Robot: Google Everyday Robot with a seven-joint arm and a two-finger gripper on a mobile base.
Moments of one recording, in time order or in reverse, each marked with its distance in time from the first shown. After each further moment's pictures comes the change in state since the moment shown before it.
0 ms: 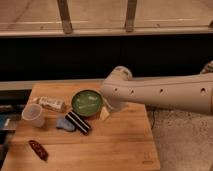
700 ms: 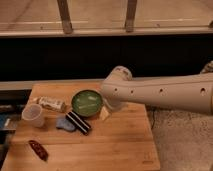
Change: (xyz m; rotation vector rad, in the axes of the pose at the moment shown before) arm -0.007 0.000 -0.004 -0.004 -0.025 -0.019
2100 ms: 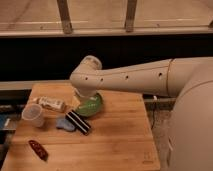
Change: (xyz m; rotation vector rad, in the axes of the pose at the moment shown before) arm -0.128 0.101 -0.012 -0.104 -0.173 -0.231
